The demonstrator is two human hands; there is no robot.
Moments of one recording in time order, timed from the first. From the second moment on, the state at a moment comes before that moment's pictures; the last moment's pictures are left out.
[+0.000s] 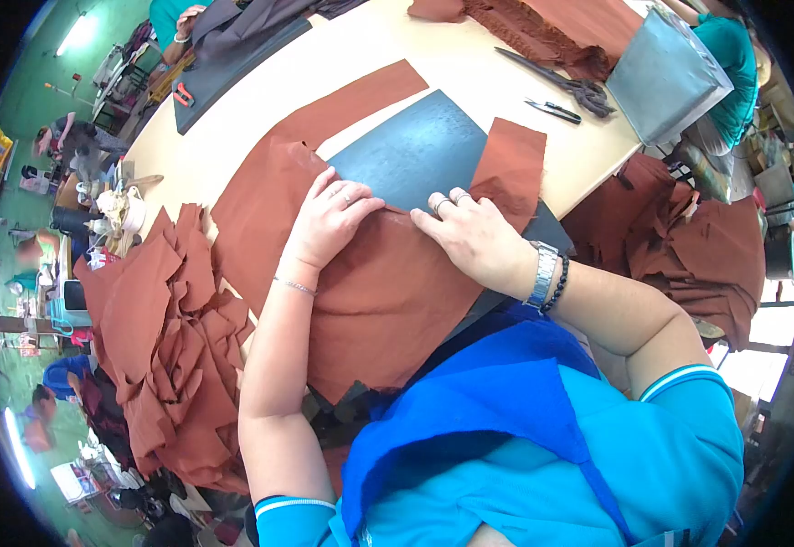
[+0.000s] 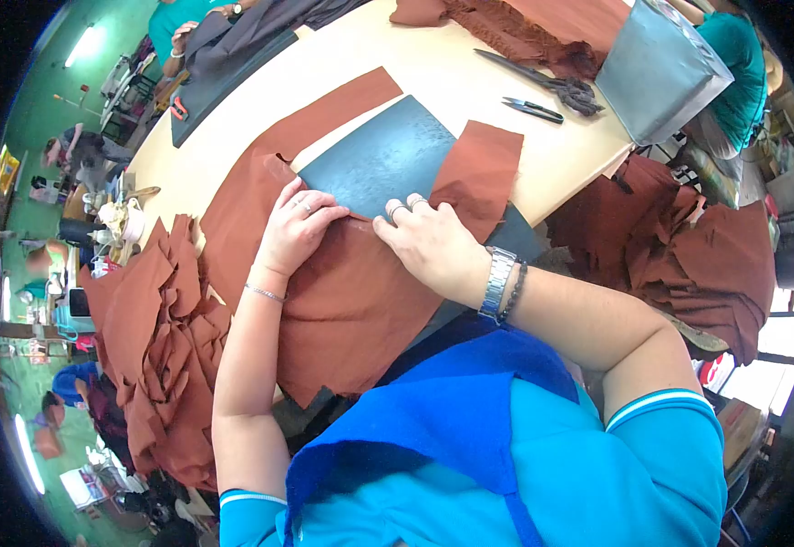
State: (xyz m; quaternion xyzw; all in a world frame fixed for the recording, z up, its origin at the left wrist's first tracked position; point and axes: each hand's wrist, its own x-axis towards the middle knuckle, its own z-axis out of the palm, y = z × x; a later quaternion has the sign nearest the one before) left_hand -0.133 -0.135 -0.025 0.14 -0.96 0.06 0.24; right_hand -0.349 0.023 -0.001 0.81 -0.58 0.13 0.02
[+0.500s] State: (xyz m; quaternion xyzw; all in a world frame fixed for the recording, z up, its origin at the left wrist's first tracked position) left_hand -0.132 -0.133 -0.030 0.22 -0.94 0.05 0.26; right_hand -0.355 0.019 0.007 0.82 -0.56 0.13 -0.02
